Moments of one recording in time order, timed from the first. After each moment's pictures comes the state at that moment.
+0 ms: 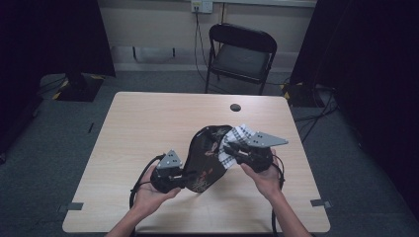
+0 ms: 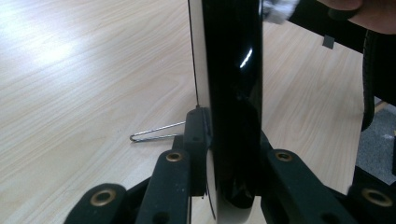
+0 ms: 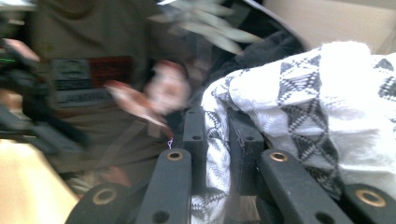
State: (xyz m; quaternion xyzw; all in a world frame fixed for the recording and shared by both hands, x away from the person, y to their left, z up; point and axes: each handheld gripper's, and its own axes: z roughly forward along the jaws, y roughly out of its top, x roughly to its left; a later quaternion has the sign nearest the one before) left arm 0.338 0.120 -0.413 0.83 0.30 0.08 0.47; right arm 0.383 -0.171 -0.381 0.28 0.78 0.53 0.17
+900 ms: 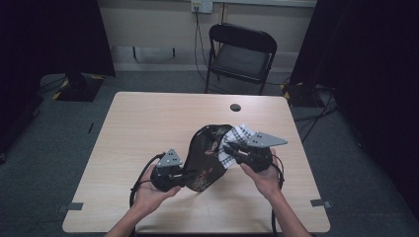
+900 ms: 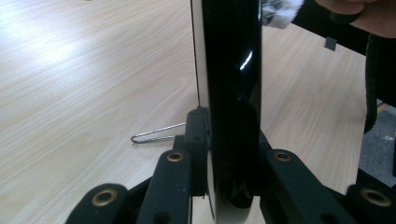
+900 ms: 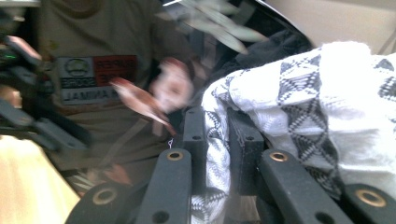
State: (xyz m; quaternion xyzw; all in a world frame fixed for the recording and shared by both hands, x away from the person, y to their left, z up) left arm 0.342 0.121 -0.413 0.83 0.30 0.08 0.47; right arm 0.384 -0.170 -0.382 0.28 0.78 0.53 0.18
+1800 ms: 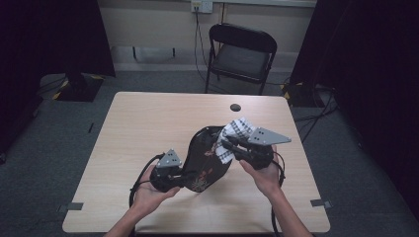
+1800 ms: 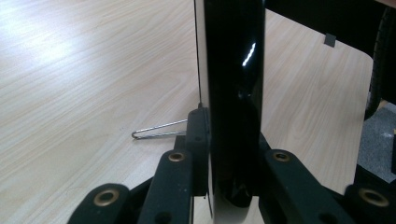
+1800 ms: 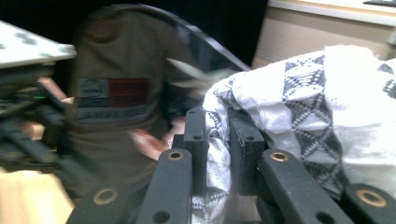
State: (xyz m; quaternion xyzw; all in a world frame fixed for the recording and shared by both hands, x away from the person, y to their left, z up) left arm 0.341 0.122 -0.413 0.83 0.30 0.08 0.47; right arm 0.377 -0.164 -0.356 0.26 0.76 0.56 0.20
